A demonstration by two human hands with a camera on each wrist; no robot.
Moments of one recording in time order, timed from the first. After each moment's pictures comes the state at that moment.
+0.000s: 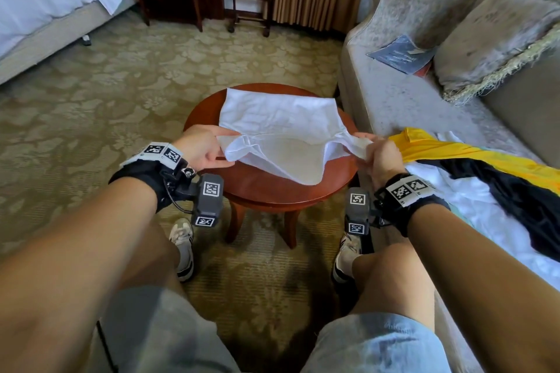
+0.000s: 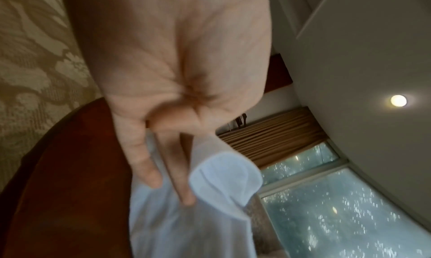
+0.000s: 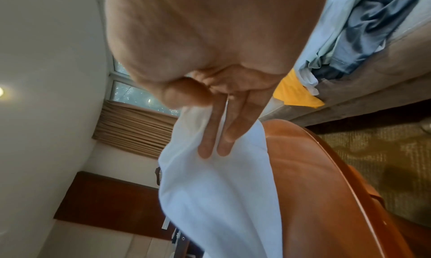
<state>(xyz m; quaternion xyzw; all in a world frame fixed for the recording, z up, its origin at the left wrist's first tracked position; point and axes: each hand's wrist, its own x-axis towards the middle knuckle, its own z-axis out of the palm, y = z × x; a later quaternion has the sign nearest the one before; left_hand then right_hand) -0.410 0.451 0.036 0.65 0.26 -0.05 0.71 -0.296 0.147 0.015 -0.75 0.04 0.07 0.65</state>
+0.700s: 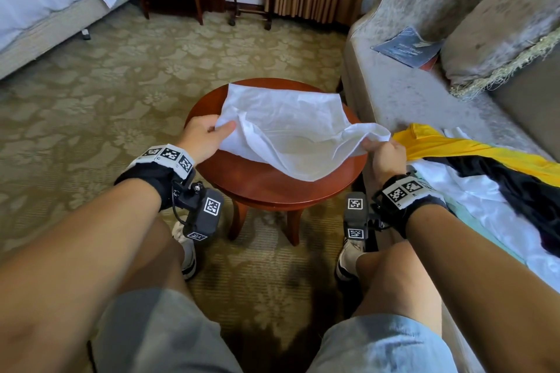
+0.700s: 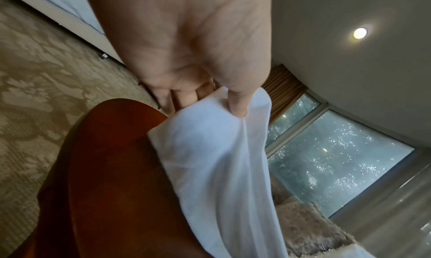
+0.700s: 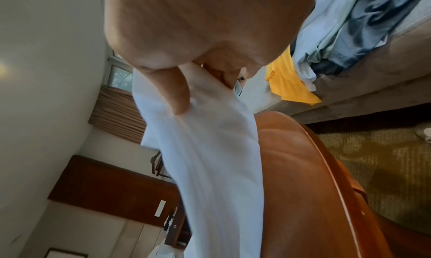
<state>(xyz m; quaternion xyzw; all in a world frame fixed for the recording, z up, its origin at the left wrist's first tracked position) -0.393 0.473 0.007 0.84 0.15 0.11 0.51 -0.277 0.146 -0.022 -0.74 0.09 0.00 0.66</state>
